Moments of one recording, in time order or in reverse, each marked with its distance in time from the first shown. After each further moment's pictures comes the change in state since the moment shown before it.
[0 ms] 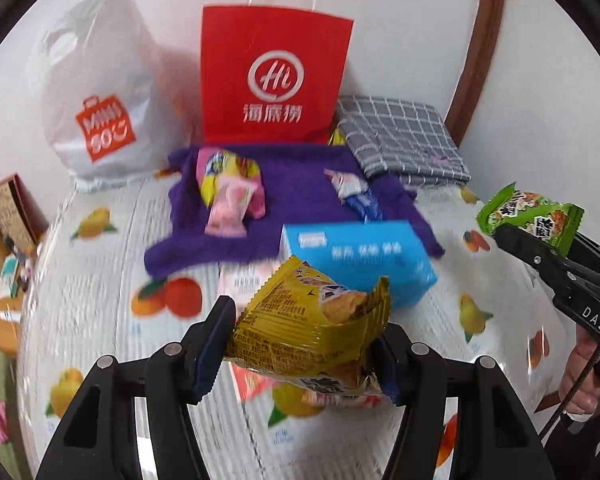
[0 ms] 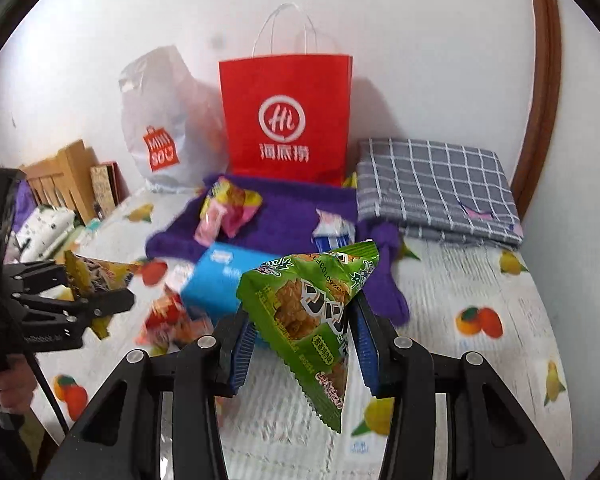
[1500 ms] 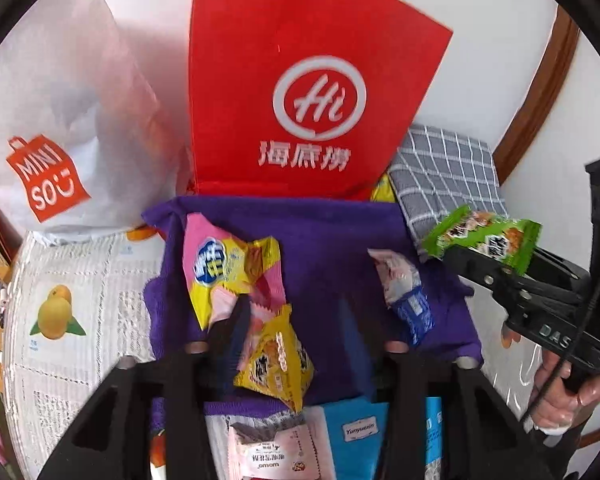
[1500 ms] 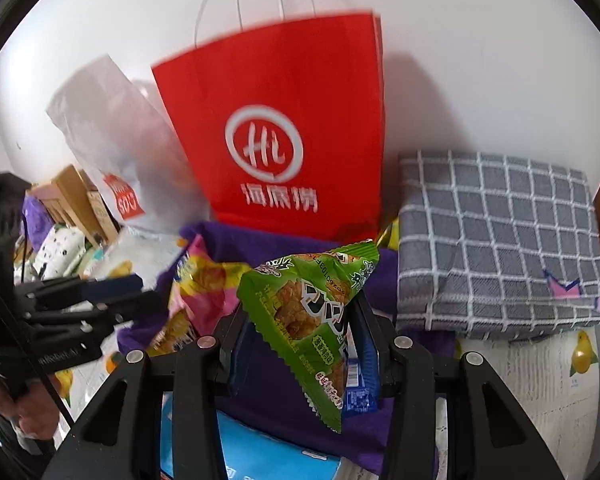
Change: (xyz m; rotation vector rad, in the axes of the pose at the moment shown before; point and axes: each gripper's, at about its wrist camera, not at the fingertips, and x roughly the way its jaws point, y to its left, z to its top) left arm 0.121 0.044 0.119 -0.094 0.095 -0.022; right arm 0.181 -0.030 0.124 0.029 0.167 0.146
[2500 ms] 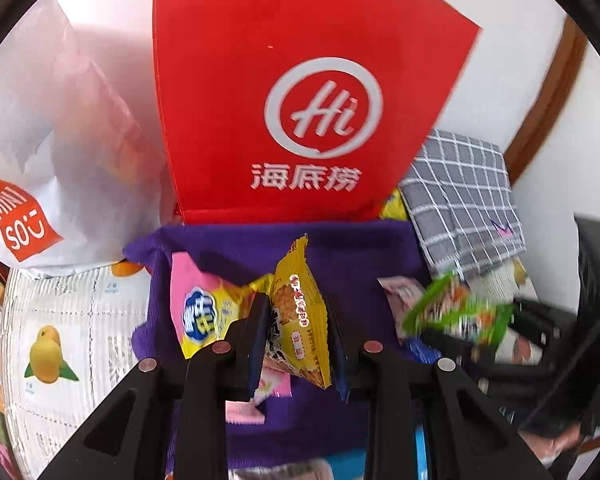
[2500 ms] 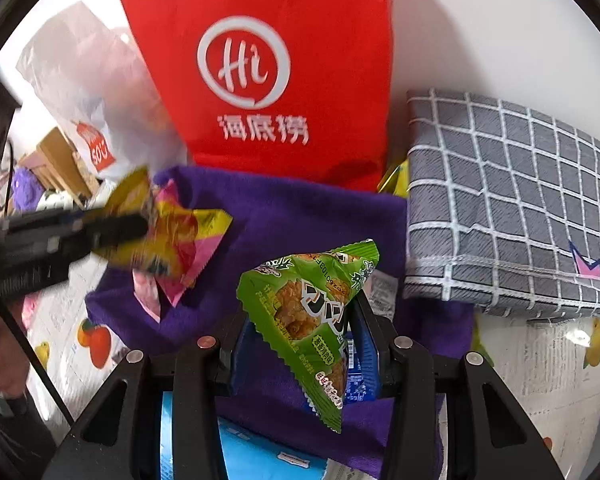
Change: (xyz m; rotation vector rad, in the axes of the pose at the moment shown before) left arm 0.035 0.001 0.049 0.010 0.011 0.010; right arm 0.049 -0.006 -0.016 -0.038 0.157 -0.015
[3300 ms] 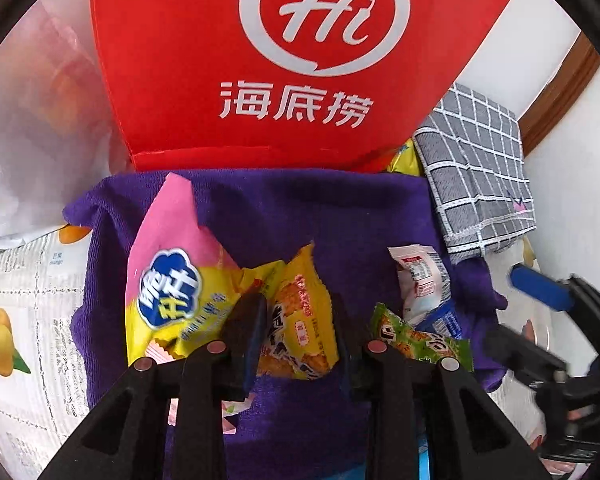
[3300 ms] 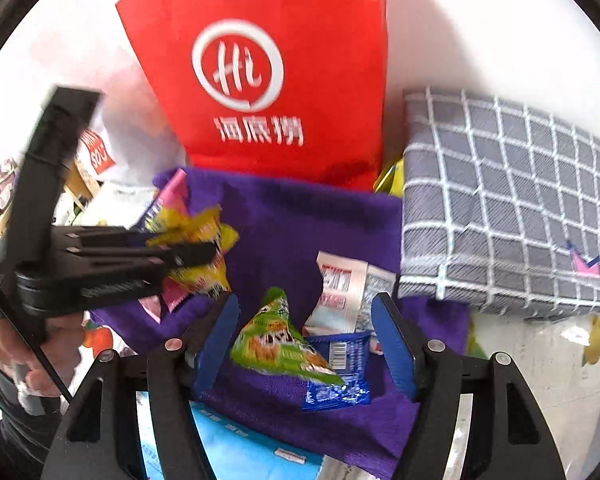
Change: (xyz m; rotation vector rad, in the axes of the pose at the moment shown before) left arm 0.065 -0.009 -0.010 -0.017 0.176 -0.038; right arm -0.017 -0.003 0.004 0.024 -0.037 0.002
